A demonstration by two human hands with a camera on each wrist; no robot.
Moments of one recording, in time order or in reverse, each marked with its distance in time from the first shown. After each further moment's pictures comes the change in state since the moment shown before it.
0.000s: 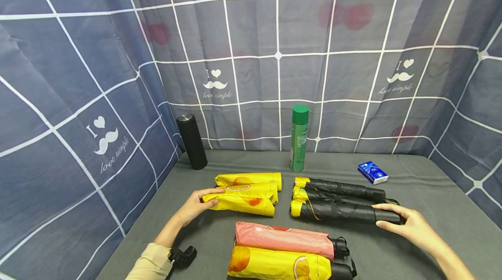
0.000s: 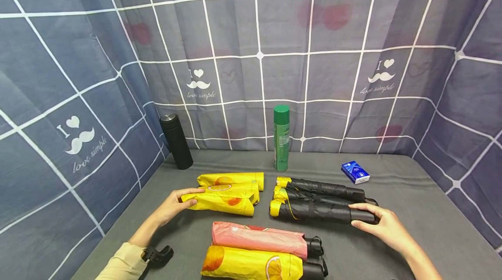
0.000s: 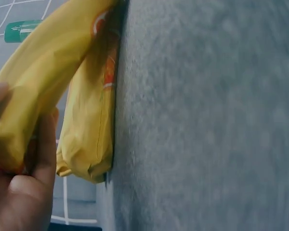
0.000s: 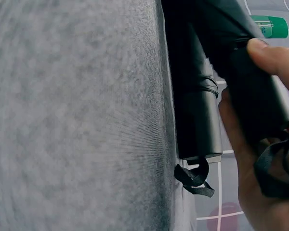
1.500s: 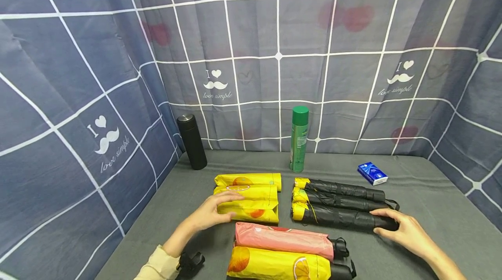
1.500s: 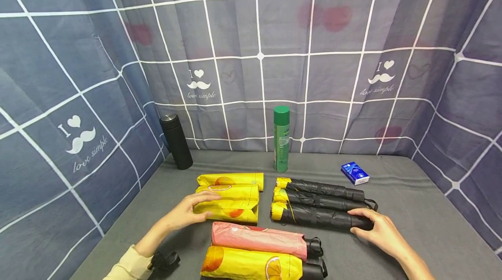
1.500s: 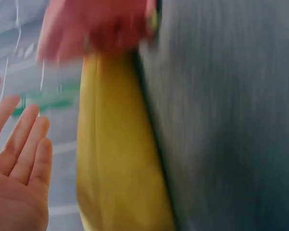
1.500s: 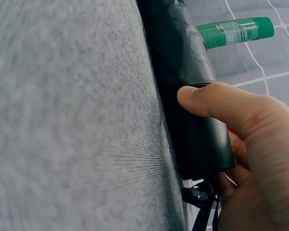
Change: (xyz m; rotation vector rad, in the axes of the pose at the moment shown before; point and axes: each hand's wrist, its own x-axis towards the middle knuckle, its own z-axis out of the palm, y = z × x) left_hand 0.007 0.044 0.046 0.389 -0.105 0.273; right_hand -0.006 0.015 0.013 -0.267 0.070 -0.019
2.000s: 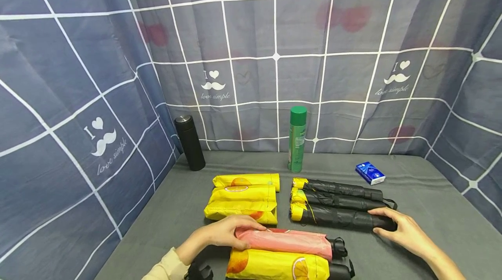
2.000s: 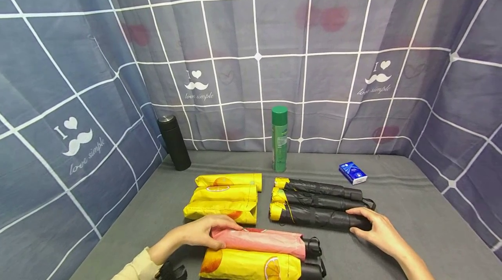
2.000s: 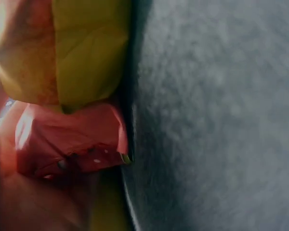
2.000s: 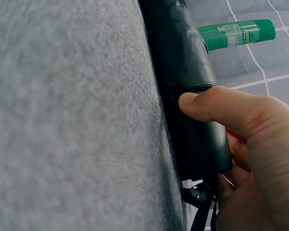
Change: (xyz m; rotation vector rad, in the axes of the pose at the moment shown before) left_hand 0.010 0.007 0.040 -0.154 -0.454 -0.008; right_hand -0.002 0.000 0.001 0.019 -0.020 -0.035
